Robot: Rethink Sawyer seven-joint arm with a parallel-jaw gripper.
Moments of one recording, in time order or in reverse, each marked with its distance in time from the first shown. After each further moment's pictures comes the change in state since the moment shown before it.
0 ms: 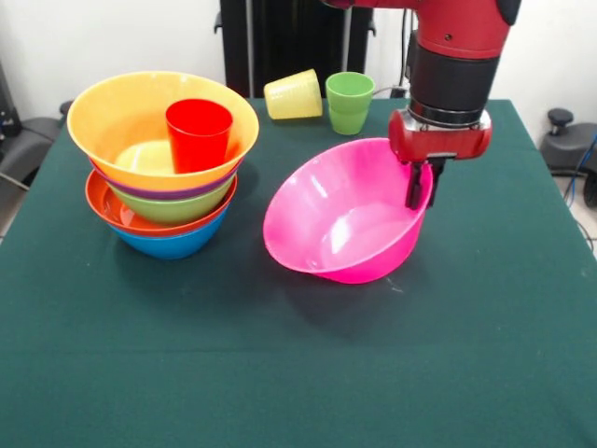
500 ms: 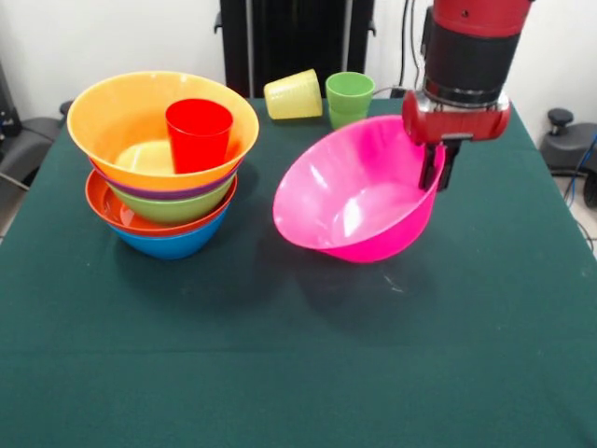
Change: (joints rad) arm 0.006 -0.059 0.004 -0.010 0.061 0.126 0.000
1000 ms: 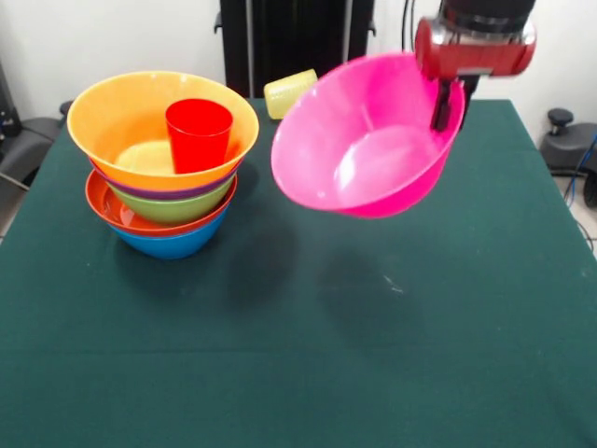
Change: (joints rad) arm -0.002 -0.116 0.001 -0.064 0.034 0.288 0.000
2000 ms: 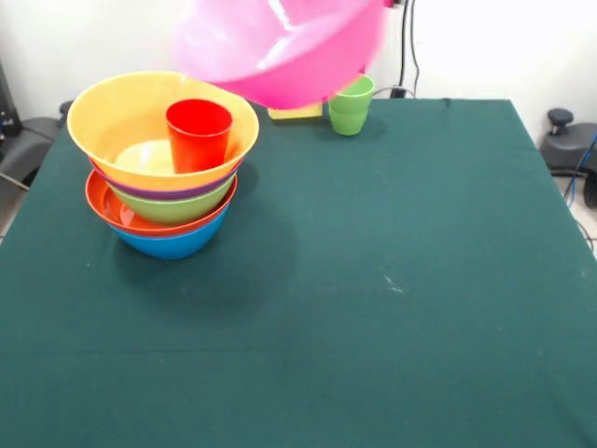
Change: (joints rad) arm -0.168 -0.219 0.034 -0.011 -0.003 0.230 -0.003
